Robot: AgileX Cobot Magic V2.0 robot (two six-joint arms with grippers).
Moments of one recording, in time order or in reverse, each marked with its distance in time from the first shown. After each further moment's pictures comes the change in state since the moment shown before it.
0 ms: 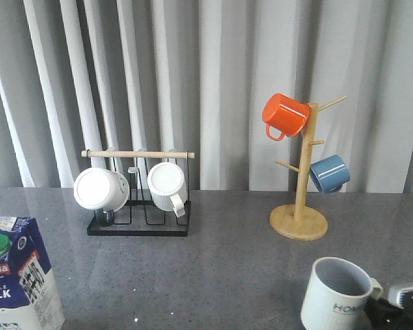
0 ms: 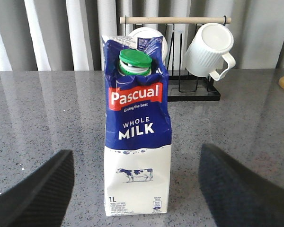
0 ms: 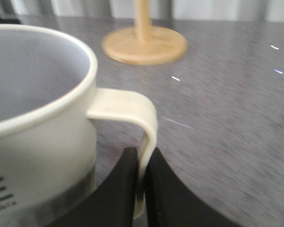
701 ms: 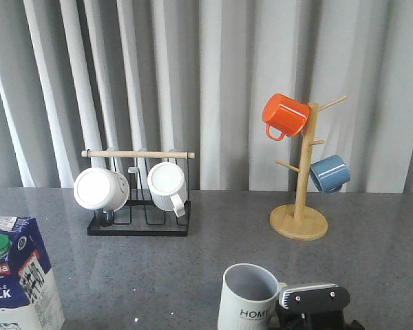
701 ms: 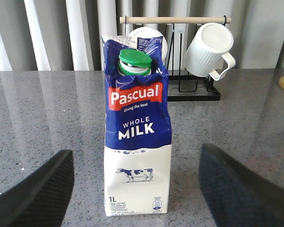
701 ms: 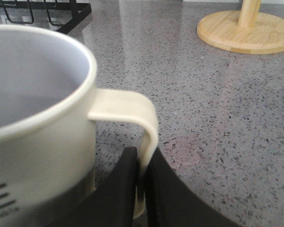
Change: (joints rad) left arm 0.000 0.000 0.000 0.000 0.000 0.000; right arm 0.553 0.151 -0.175 0.718 0.045 -0.336
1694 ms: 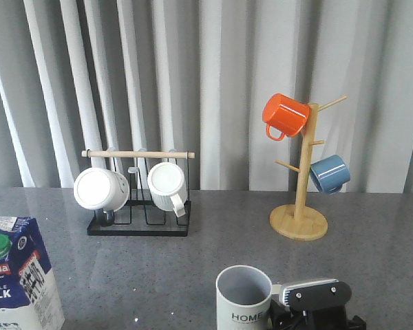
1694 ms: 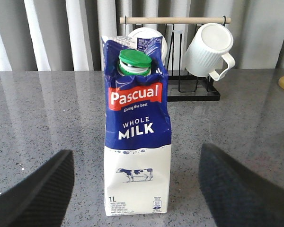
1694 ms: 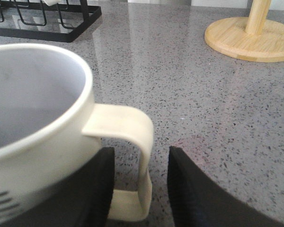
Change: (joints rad) left arm 0.000 0.000 0.000 0.000 0.000 0.000; right arm 0.003 -0.074 0.010 -0.010 0.067 -0.034
